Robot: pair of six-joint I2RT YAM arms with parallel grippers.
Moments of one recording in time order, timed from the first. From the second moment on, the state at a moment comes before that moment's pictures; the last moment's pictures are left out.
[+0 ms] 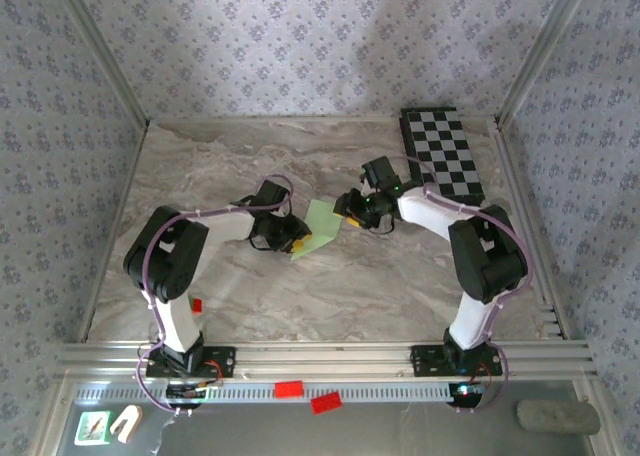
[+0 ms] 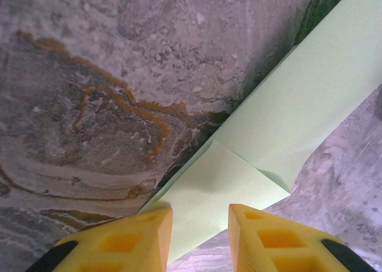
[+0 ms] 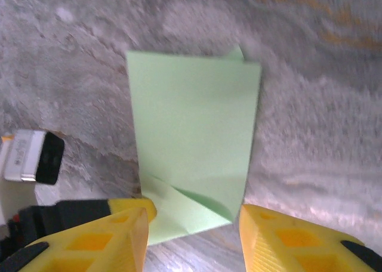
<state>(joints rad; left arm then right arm) -0.54 1.81 0.96 -0.22 0.43 -1.17 0.47 1.77 1.11 -0.33 -0.40 0.84</state>
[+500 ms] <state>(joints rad) -0.53 1.81 0.93 -0.15 0.46 -1.23 0.55 1.82 1.05 -0.26 -0.41 1.01</state>
